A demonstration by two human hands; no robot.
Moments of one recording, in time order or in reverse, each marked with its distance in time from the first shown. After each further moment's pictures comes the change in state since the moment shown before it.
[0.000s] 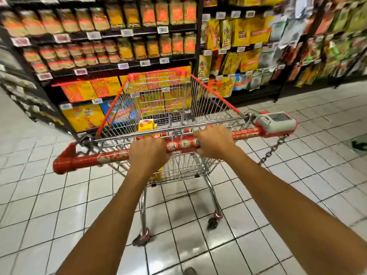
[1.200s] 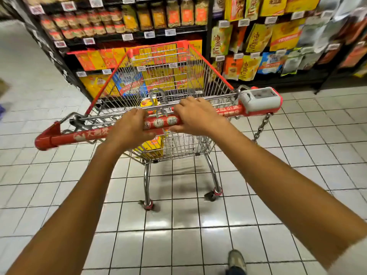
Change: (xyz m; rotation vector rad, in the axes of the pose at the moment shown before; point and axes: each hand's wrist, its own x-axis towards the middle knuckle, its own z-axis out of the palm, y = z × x) left_hand 0.081 0.254 -0.057 -0.393 -0.168 -0.333; right_hand -0.032 0.272 0.027 0.209 0.036 -0.384
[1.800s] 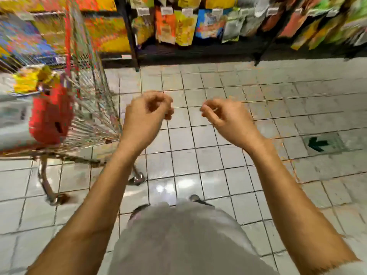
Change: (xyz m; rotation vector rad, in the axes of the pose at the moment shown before) left_hand 0.131 0.431 0.176 -1.089 -0.022 -0.111; right_hand -0.220 0.423 0.055 0.620 0.077 0.496
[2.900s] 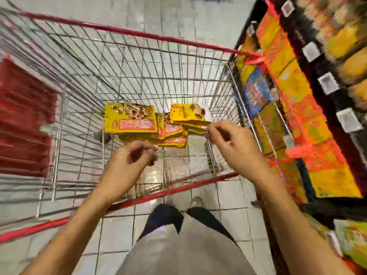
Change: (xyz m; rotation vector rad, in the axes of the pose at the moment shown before) left_hand 0.378 -0.080 -0.214 -0.144 1.401 -0.552; right_hand 0.658 -0.281 0.236 0.132 -1.031 -1.185
